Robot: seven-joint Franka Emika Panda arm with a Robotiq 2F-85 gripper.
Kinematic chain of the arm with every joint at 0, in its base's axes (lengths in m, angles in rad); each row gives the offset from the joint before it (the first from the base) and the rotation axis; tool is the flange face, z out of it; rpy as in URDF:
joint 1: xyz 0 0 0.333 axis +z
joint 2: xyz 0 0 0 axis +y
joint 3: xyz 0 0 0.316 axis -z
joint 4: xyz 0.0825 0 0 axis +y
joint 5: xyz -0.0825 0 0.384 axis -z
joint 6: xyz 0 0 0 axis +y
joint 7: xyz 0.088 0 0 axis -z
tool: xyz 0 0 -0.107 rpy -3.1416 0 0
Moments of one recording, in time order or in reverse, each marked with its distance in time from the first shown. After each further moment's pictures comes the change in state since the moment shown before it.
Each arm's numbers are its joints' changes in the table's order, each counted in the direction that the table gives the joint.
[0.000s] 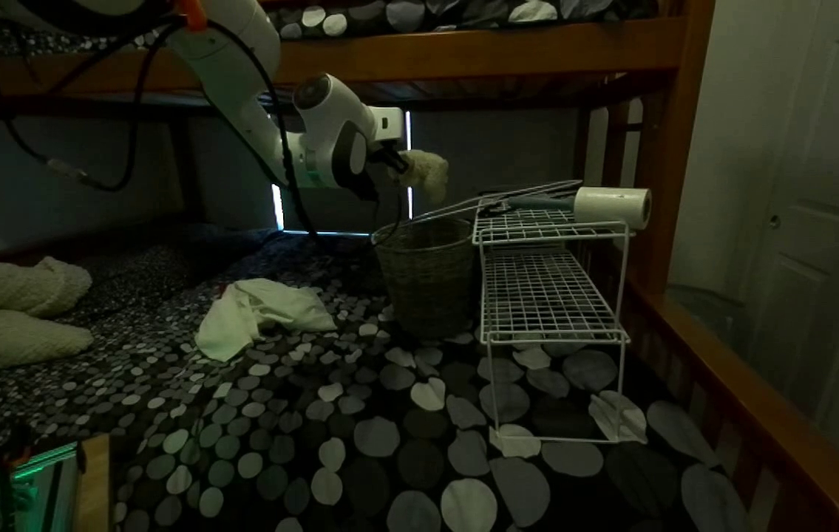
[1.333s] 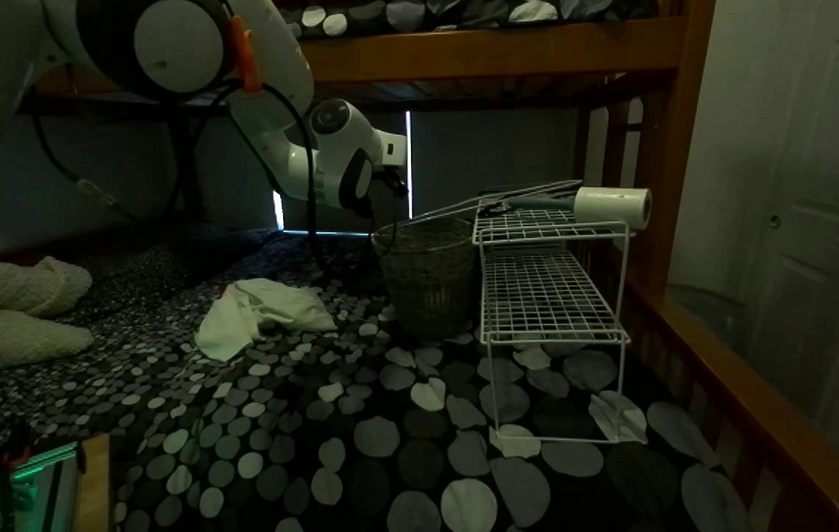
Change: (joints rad) arm -0.128 0.194 -0.217 -0.072 0.034 0.014 0.000
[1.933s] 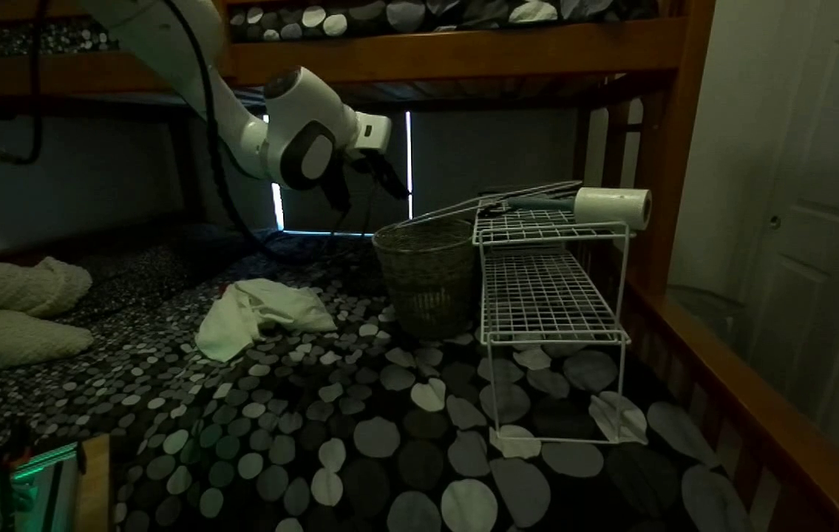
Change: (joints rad) arm 0.350 -0.430 0.457 0.338 -0.463 0.033 -0.087
